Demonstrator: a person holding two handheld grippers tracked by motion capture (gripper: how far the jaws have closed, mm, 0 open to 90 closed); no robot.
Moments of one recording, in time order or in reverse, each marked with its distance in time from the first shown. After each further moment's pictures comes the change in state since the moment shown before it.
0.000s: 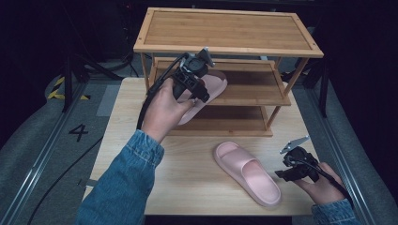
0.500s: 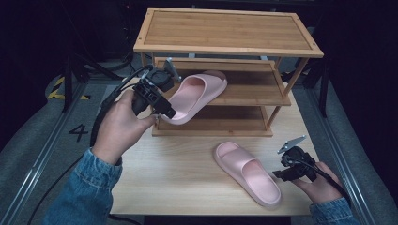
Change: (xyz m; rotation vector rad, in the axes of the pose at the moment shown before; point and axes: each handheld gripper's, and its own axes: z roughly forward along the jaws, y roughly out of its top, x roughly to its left) left arm 0.014 -0.071 -0.042 0.137 -0.023 -0.034; right arm 0.002 0.004 0.004 0.008 0.015 -0.004
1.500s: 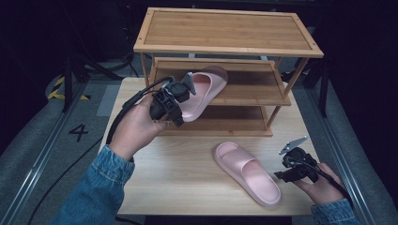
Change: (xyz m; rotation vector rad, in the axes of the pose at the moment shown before) left arm -0.012 0.032 0.055 0.129 -0.063 0.092; right arm -0.001 -0.005 -0.001 0.007 0.003 0.001
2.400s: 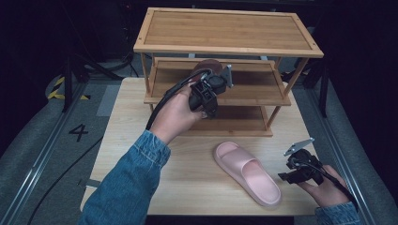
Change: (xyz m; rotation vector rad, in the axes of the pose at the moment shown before) left arm -0.028 0.069 0.014 -0.017 -0.060 0.105; right arm -0.004 -0.011 -0.005 -0.008 -0.006 0.023
